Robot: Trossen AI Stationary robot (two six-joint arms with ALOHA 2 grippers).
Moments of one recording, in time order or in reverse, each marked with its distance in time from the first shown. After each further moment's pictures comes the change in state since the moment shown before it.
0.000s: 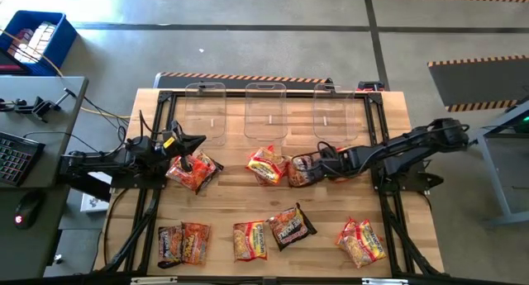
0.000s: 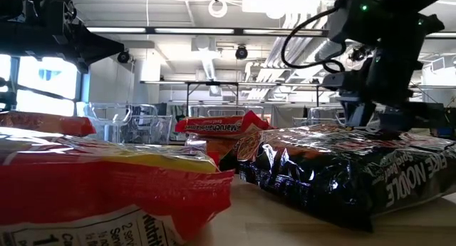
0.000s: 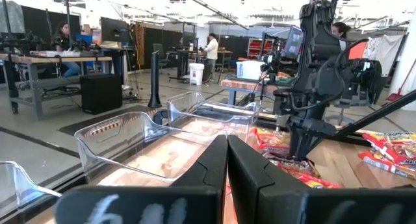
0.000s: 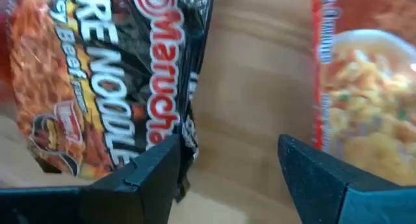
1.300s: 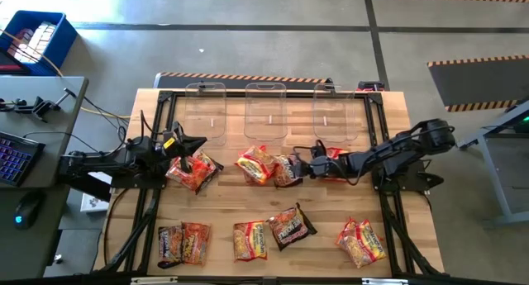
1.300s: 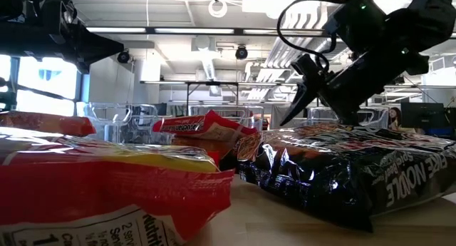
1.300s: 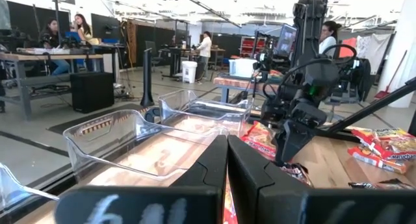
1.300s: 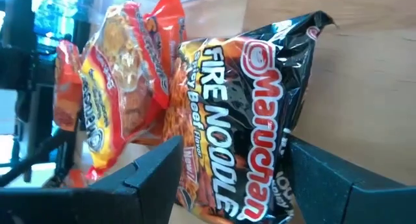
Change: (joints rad) left arm 0.000 0.000 0.000 -0.010 0.035 -0.009; right arm -0.023 0.190 -0.171 0.927 0.134 0.034
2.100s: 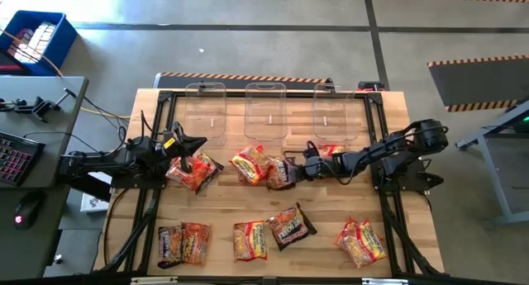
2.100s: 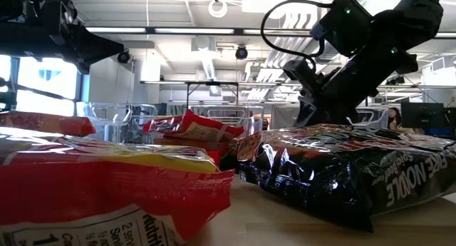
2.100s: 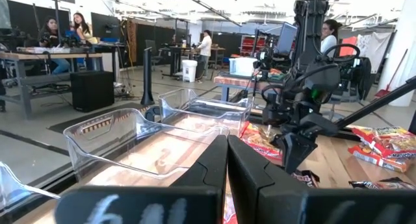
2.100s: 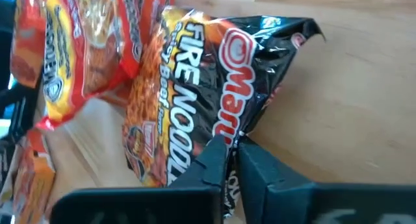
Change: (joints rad) left arm 0.000 0.000 0.000 -0.004 0.000 0.000; right arm -0.005 0.039 0.085 -0.104 -0.101 -0.174
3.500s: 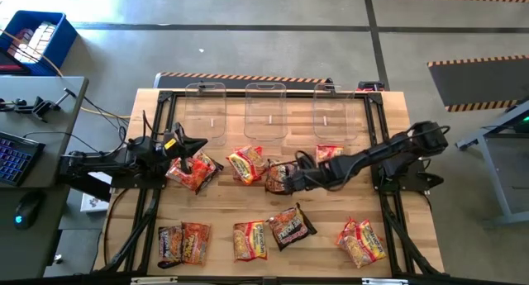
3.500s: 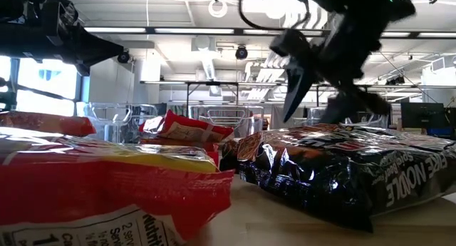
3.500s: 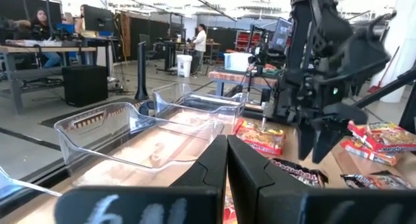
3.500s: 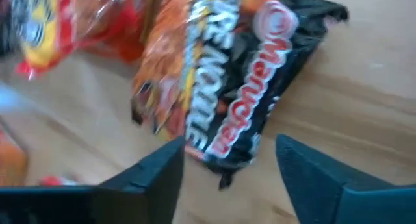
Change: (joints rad) left arm 0.000 0.000 0.000 -0.020 0.023 -0.018; right arm 0.142 0.017 0.318 -0.569 0.077 0.239
